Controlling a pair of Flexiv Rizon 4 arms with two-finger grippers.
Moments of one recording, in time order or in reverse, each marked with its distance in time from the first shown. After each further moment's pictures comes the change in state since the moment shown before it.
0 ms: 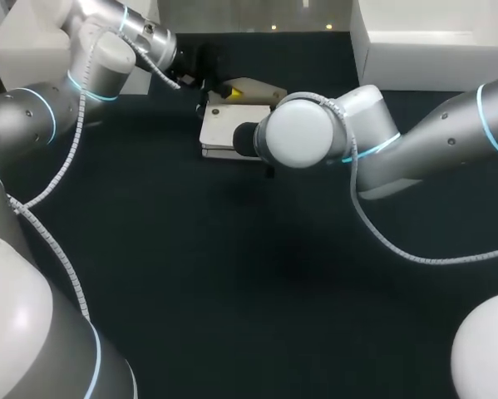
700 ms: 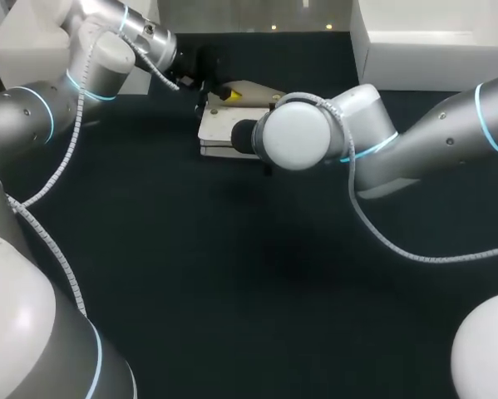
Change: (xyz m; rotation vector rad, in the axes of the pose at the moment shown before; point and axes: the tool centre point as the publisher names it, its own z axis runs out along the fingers) left arm 0.004 0.001 -0.001 -0.012 0.012 0.029; right arm -0.007 0.004 -0.001 -0.001 -0.027 0.030
